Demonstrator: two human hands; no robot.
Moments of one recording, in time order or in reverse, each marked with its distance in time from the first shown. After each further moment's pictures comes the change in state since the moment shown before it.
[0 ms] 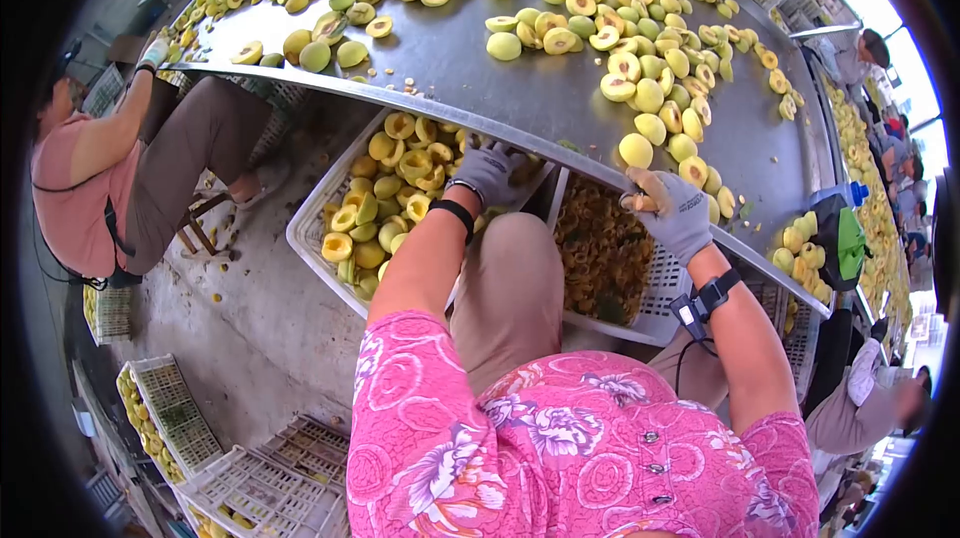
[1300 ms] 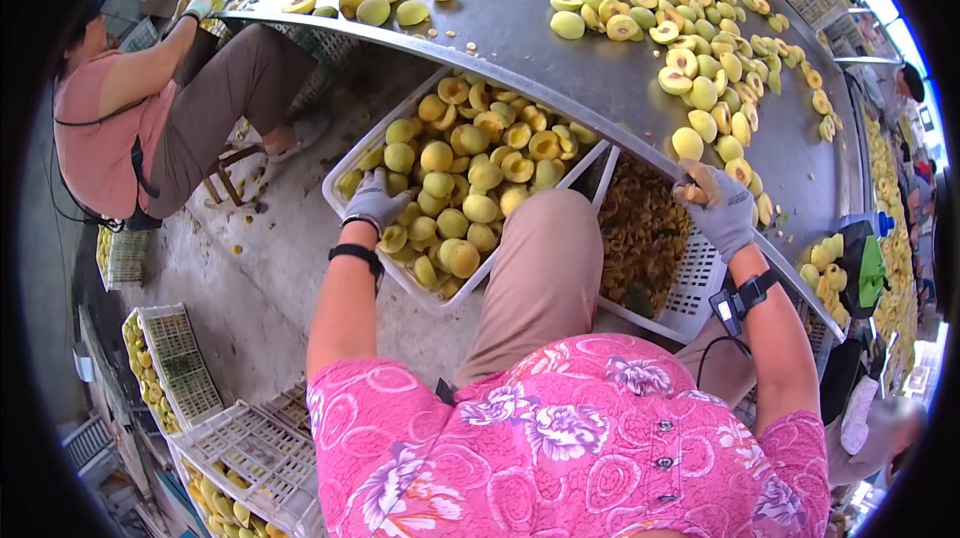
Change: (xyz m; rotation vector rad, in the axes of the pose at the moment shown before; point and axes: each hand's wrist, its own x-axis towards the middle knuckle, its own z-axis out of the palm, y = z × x) left_hand -0.223 -0.133 0.042 -0.200 -0.081 -0.887; right_hand 0.000 -0.001 0.001 0.031 -0.002 -0.029
